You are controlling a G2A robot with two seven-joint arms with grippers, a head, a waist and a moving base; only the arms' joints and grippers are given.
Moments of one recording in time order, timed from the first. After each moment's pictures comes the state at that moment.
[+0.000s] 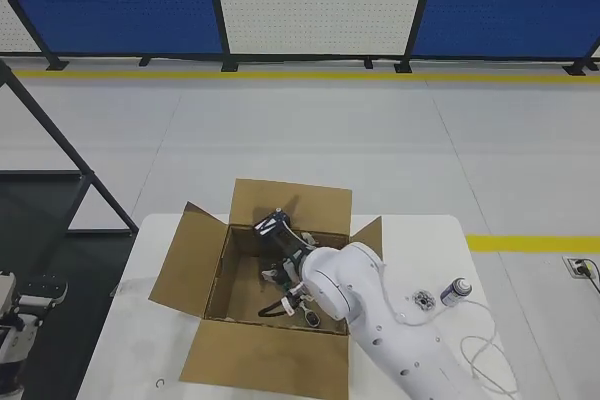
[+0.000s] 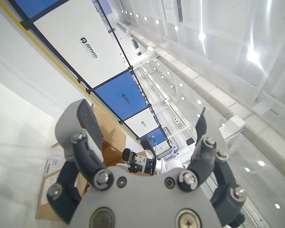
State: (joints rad) left arm 1.63 -1.16 -2.09 -2.02 -0.33 -0.33 -0.30; right arm -0.46 -1.56 0.83 -1.31 -1.15 0.01 1.11
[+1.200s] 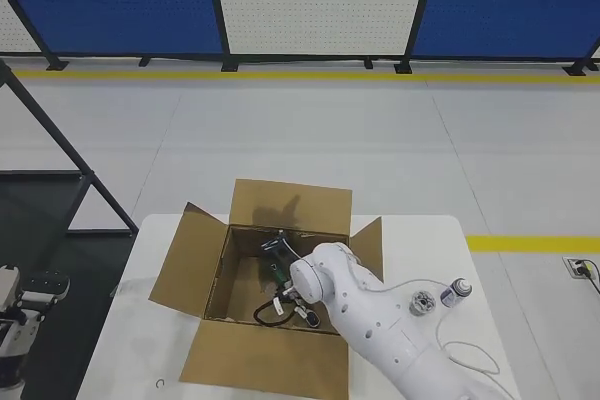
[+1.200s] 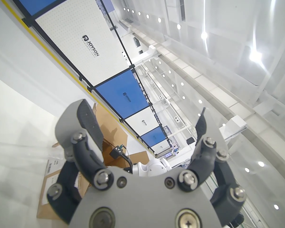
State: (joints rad) left arm 1.59 -1.16 -2.09 -2.00 -0.33 -0.30 -0.33; right arm -0.30 -1.69 0.71 -0.79 -0.92 0.09 1.13
